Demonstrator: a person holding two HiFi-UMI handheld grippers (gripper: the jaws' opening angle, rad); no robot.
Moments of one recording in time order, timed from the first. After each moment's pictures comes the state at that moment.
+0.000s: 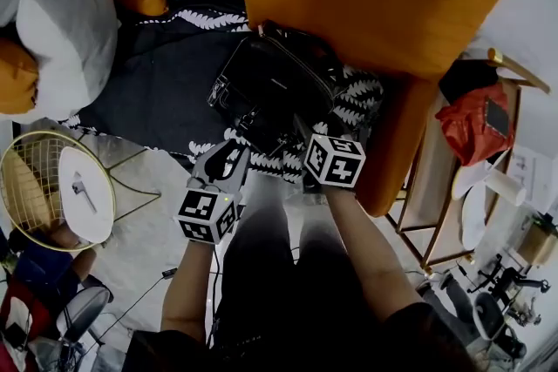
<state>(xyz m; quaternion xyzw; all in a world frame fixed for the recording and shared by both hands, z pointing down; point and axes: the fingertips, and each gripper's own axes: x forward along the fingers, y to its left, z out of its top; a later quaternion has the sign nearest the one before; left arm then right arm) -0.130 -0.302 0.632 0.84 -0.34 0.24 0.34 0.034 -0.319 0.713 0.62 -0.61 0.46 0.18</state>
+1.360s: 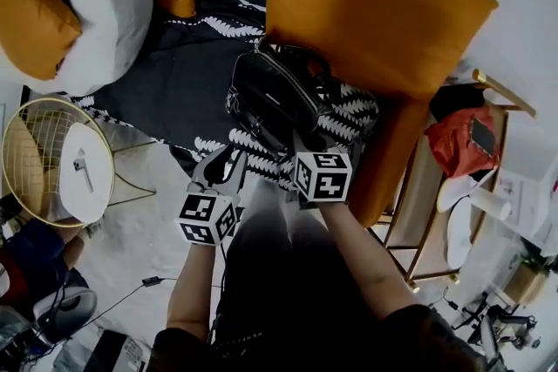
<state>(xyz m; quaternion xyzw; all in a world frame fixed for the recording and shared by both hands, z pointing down) -0.150 -0.280 0.586 0.82 -0.42 0.20 0.33 -0.014 -0.306 0.645 0.55 -0.70 0.40 0.23</state>
